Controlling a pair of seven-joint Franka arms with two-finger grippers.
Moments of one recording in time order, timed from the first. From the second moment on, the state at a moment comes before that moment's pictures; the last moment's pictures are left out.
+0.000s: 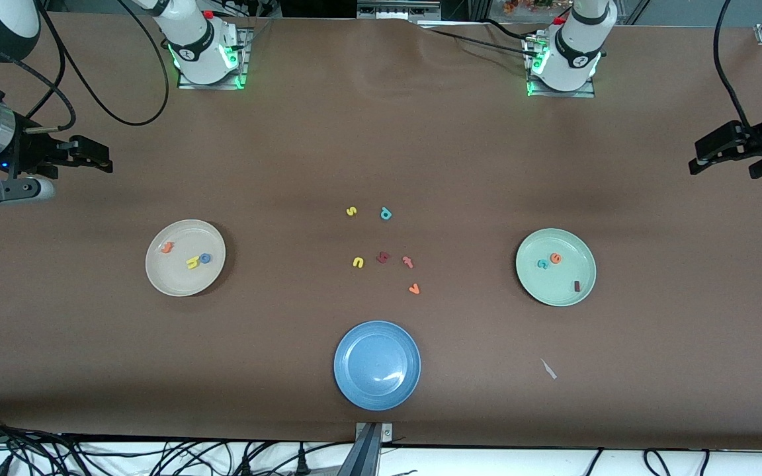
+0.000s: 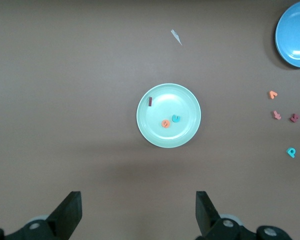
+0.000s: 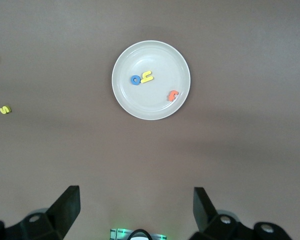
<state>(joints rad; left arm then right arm) 0.16 0.08 -0.15 -1.43 -0.04 1.51 0.03 0.14 0.11 -0.10 -1.56 0.02 1.50 -0.08</state>
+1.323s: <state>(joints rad) 0.15 0.11 -0.19 -1.44 -0.04 1.62 0.03 0.14 0.12 -0.10 -1.56 0.02 1.50 -0.08</state>
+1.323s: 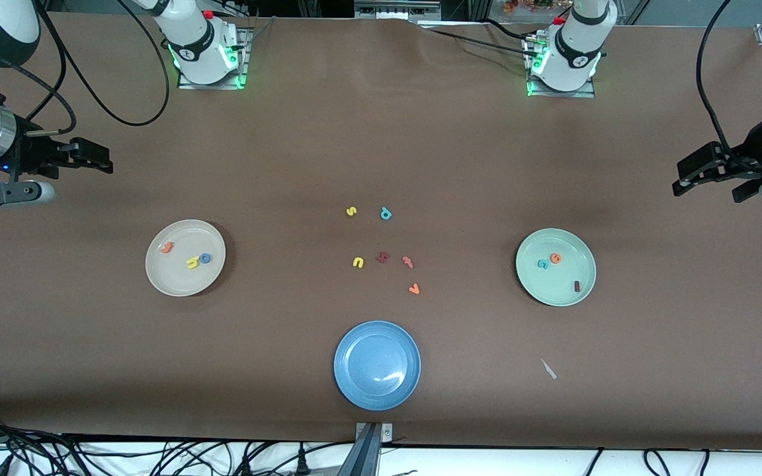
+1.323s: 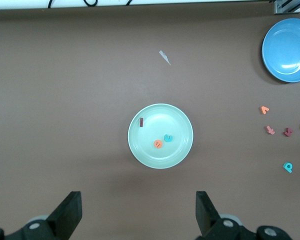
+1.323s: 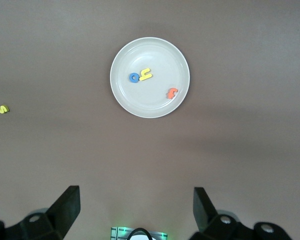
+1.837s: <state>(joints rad) 0.15 0.11 -0.19 -1.44 -0.04 1.62 0.03 0.14 0.12 -0.10 -1.56 0.02 1.50 -0.08</state>
